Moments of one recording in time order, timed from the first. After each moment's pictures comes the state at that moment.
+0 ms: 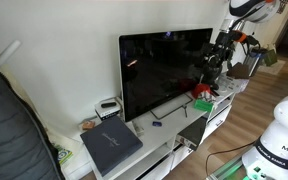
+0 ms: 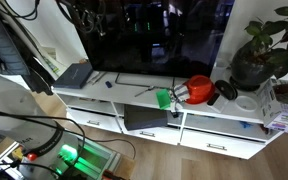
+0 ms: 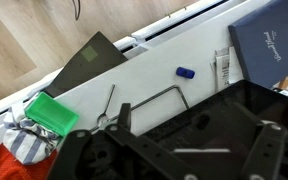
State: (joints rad) arm -0.05 -0.57 -0.16 -2.46 0.16 1.91 0.04
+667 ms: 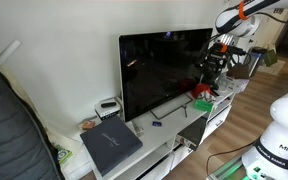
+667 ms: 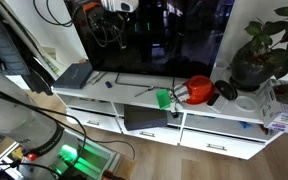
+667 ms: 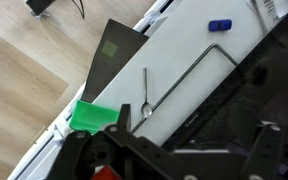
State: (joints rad) arm -0.16 -0.30 -0.14 -2.41 0.16 2.13 0.28
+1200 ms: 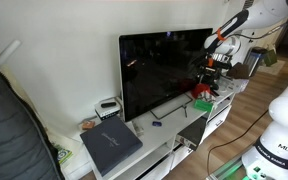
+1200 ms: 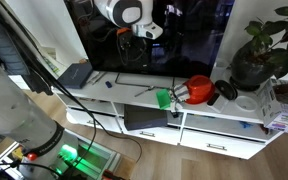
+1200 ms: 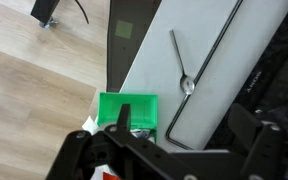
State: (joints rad) arm -0.20 0.10 -0.19 -2.26 0.18 2.36 0.43
